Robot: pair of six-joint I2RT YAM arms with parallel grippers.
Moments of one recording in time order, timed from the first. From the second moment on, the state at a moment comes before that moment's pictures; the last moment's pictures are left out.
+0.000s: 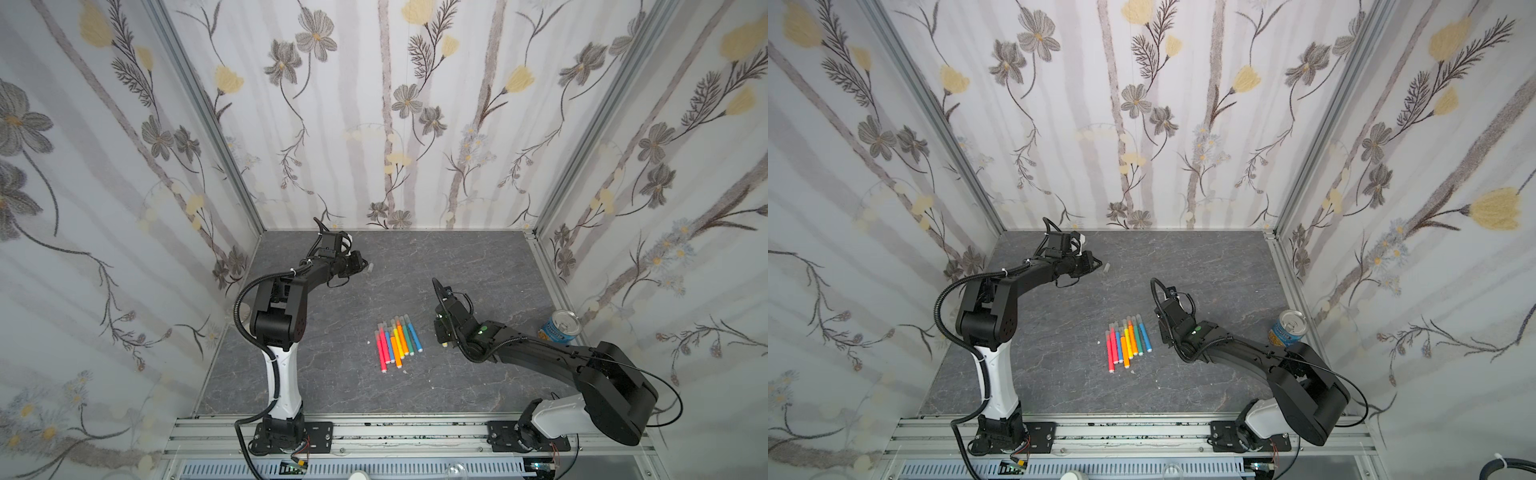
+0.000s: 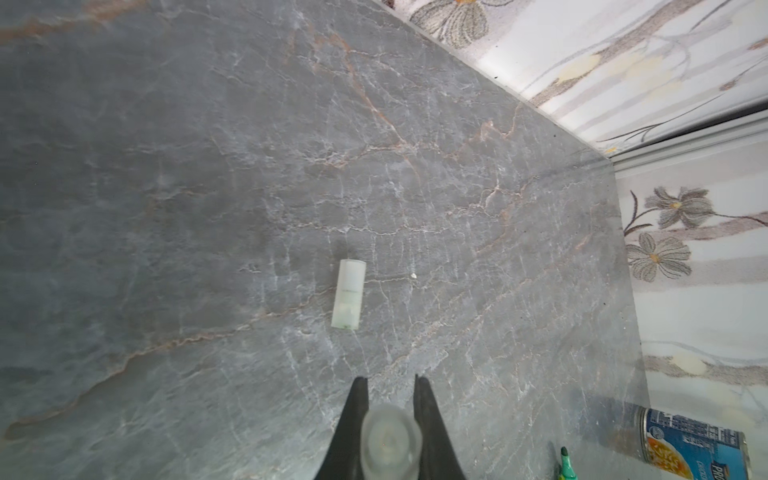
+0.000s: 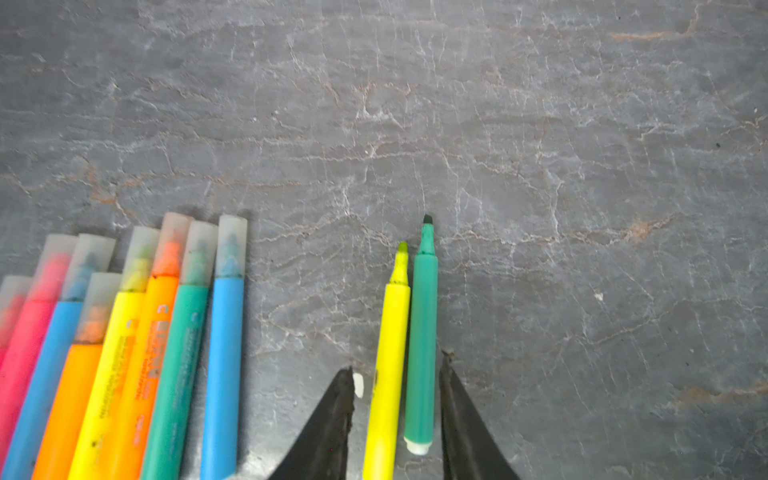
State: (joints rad) left arm -0.18 2.10 1.45 -0.13 0.47 -0.50; right arm 0.78 1.40 0.71 -0.21 0.37 0.39
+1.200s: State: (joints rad) left arm -0.16 2.27 1.54 -0.12 0.54 -0.51; right arm 0.78 1.39 0.64 -0.17 0.34 0.42
